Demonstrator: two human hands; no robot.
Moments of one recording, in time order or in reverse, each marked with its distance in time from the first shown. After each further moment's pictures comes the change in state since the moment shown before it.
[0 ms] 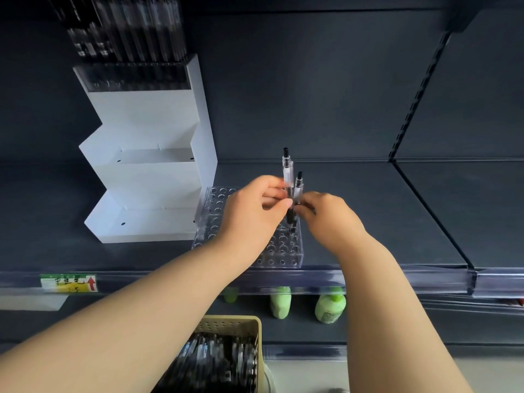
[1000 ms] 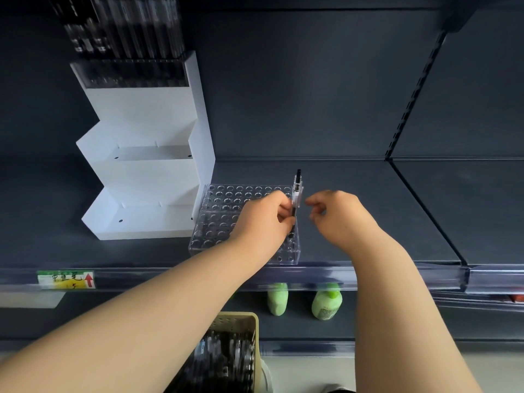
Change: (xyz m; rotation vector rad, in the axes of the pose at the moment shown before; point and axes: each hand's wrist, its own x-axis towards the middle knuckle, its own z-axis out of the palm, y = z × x) left_hand -0.002 -0.011 0.018 0.361 -0.171 -0.079; right_hand -0.010 0.011 -0.014 -0.033 0.005 0.089
